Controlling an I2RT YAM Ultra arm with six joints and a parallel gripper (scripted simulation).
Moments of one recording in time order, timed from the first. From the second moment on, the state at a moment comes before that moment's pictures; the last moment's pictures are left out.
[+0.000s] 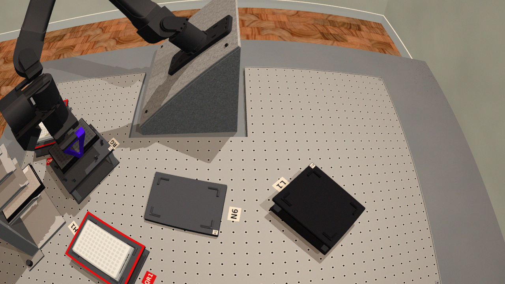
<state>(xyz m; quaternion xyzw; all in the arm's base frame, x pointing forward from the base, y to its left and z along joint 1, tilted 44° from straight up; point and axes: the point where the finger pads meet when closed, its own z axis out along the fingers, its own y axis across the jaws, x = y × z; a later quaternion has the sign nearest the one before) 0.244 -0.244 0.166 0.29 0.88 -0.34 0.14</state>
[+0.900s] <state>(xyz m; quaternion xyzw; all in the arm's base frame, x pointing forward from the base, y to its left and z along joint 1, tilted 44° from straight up) 0.245 -0.255 0.154 0.29 0.88 -0.34 0.14</state>
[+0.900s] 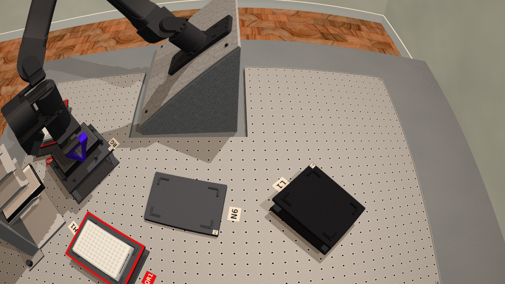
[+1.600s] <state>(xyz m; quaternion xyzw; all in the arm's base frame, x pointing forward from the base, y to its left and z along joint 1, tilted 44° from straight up) 0.246 -0.263 0.146 0.29 0.88 -0.34 0.14</state>
